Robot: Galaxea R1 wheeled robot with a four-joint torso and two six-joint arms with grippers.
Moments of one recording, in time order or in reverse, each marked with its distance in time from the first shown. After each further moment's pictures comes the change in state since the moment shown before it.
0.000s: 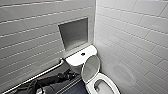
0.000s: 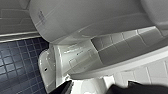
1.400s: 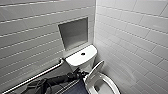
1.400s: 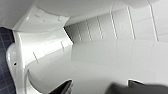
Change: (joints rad) left arm 0.005 0.114 0.097 0.051 -0.060 -0.088; right arm -0.003 -0.013 0.023 0.000 0.006 0.008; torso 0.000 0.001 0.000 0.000
